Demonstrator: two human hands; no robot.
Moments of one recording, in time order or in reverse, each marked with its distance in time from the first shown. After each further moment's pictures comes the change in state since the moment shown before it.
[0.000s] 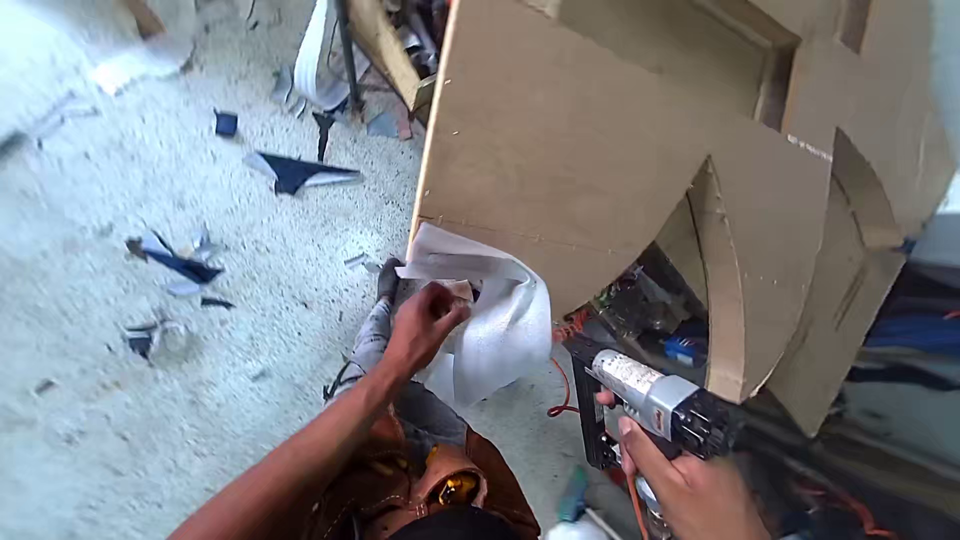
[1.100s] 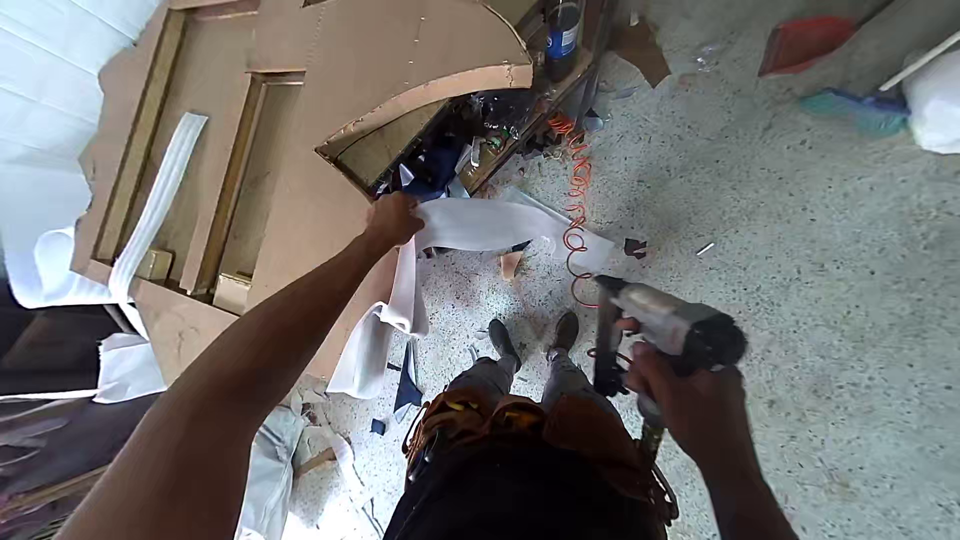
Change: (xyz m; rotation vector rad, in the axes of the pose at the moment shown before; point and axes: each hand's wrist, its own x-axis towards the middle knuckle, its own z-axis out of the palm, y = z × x) left_hand 0.112 0.242 0.260 1.696 -0.808 0.823; right_hand -0.234 0.072 0.194 1.037 1.195 0.521
